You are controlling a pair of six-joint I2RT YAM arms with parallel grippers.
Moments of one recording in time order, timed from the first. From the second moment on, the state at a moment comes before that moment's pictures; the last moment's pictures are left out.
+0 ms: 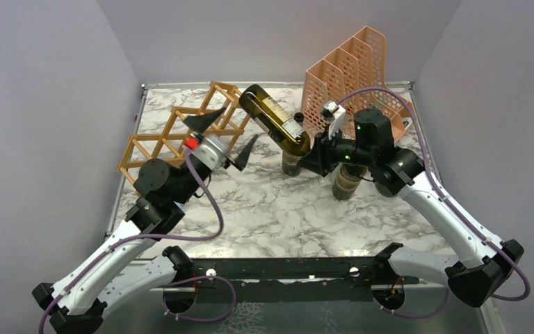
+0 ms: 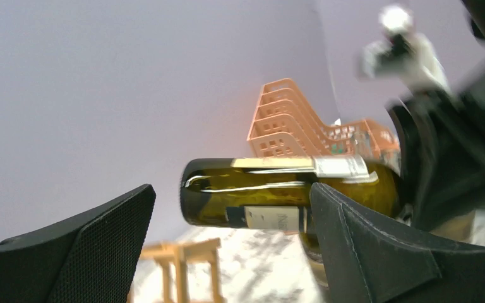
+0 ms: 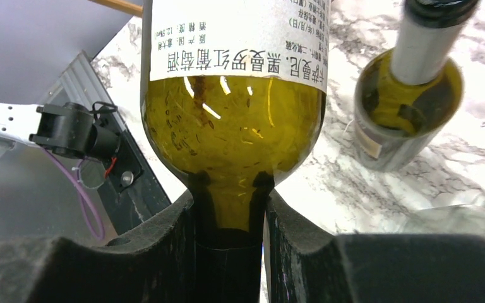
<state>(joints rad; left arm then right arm) -0.77 0.76 0.88 0.21 0.11 0.51 0.57 1.13 1.19 -0.50 -0.48 0.16</state>
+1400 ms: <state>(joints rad) -0.77 0.96 1.28 -0.51 -0.67 -0.20 1.00 1.51 0.99 -0.19 0.07 0.26</state>
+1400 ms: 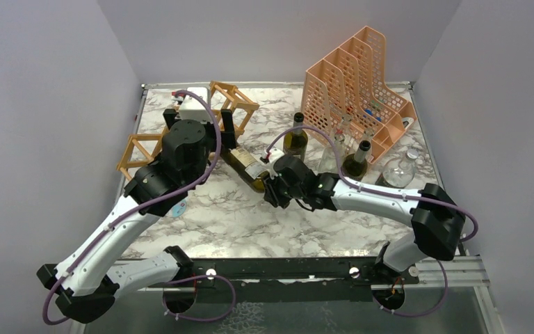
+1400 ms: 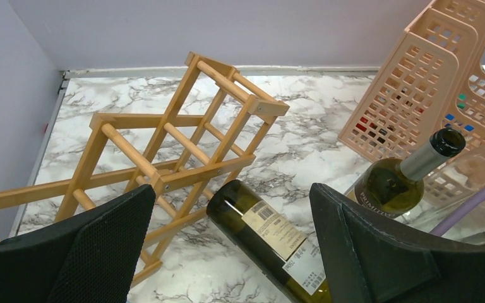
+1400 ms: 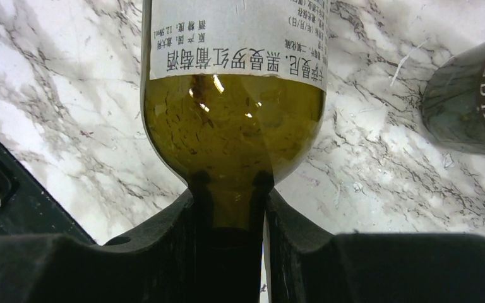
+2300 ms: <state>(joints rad) -0.32 1.21 1.37 -0.58 -0.24 -0.34 1.00 1.73 1.14 -0.15 0.12 0.24</state>
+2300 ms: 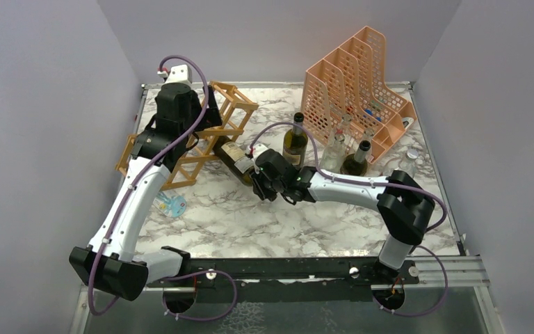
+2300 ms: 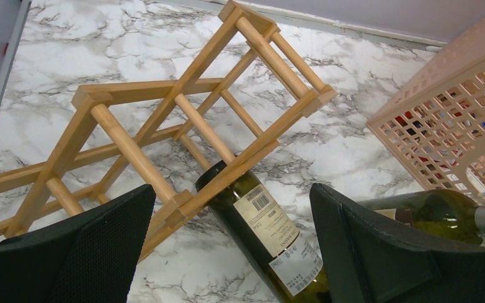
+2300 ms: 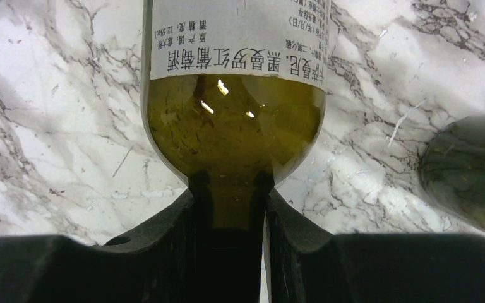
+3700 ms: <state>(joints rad) -0.24 1.21 1.32 -0.63 -0.23 -0.30 1.00 2.08 1.53 -0.14 0.26 0.04</state>
